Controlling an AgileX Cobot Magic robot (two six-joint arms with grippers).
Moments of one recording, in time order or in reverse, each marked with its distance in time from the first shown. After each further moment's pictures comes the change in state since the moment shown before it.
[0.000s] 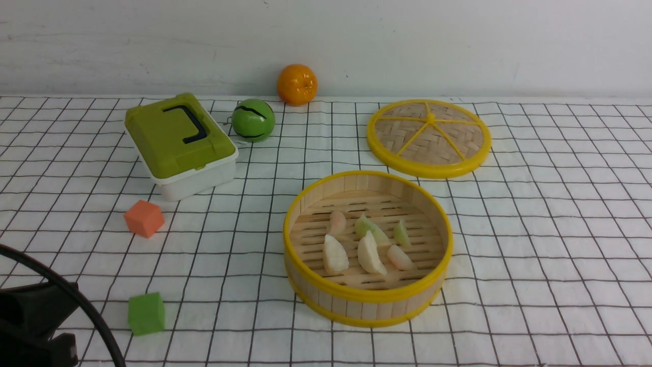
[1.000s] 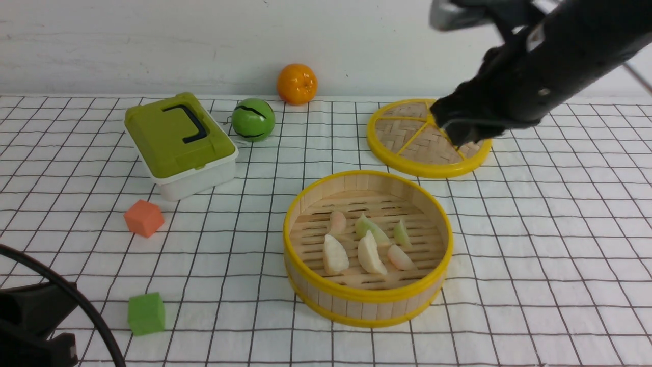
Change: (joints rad) right arm 0.000 1.177 -1.617 0.118 0.901 -0.028; left arm 0.000 0.000 0.000 0.000 0.000 0.000
